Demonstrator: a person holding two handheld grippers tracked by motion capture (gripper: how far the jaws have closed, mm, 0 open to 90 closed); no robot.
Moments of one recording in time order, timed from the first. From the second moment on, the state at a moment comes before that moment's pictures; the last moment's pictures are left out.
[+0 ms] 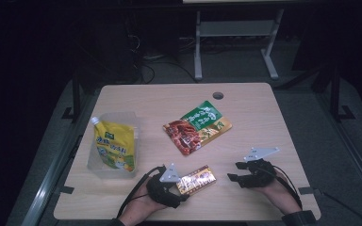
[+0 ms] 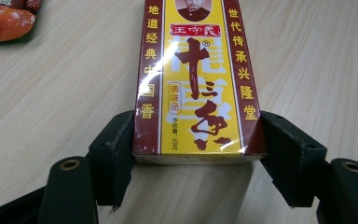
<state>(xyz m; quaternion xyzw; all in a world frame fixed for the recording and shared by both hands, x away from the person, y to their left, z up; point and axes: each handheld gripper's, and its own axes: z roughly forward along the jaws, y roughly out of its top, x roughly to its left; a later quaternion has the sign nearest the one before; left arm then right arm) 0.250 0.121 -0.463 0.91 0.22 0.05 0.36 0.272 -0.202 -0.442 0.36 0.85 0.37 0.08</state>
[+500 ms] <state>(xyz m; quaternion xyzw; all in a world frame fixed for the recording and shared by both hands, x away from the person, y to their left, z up) 0.252 0.139 -0.443 0.90 0.21 0.03 0.38 0.270 -0.186 -0.428 0.33 0.85 0.40 0.06</state>
